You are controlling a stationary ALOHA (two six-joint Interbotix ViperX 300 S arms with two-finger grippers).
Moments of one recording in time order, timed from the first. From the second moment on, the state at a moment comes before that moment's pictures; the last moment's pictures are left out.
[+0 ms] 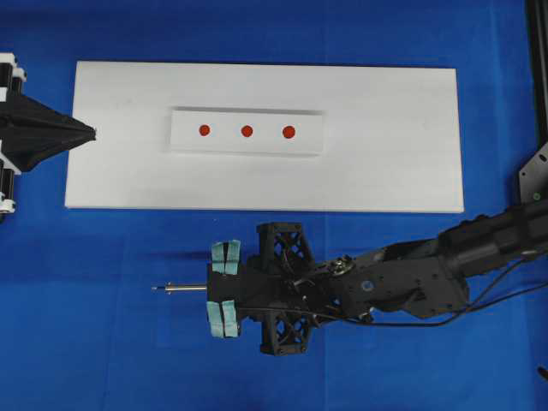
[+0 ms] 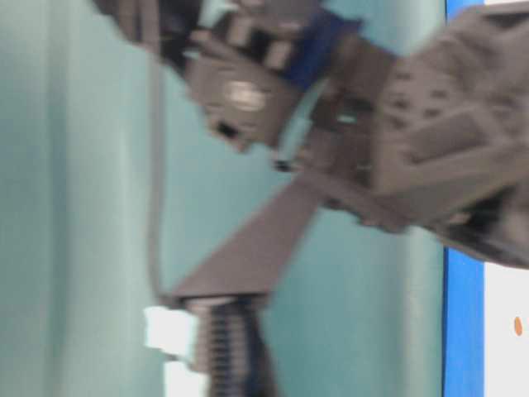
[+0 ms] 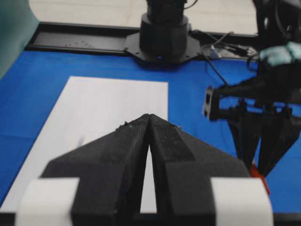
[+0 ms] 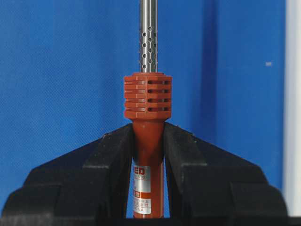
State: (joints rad) left arm 0.03 -0.98 1.24 0.00 -0.32 -0.03; right arm 0.32 0.31 0.21 -0.38 0.48 0.74
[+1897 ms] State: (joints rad) left arm 0.03 -0.99 1.24 0.00 -0.32 -0.05; right arm 0.32 0.11 0.27 -0.35 0.59 0.73
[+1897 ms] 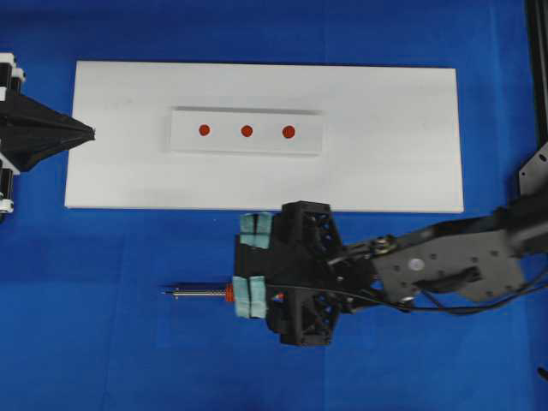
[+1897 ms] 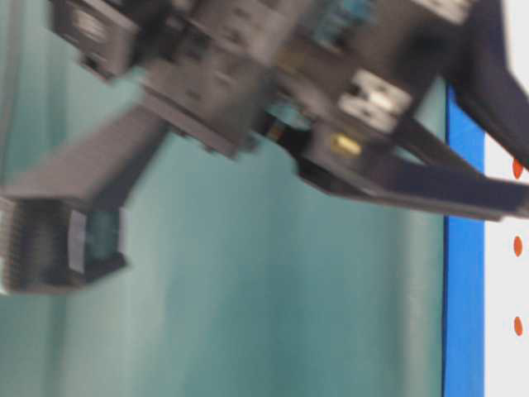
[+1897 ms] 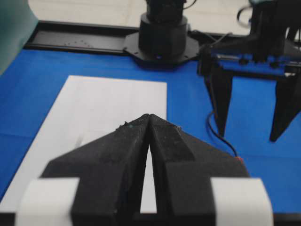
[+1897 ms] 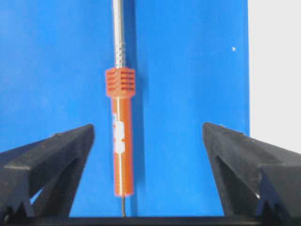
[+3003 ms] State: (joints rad) left arm 0.03 -1.00 1.24 0.00 -0.31 -0.05; right arm -0.03 -0.01 0.36 -0.33 0.58 0.47
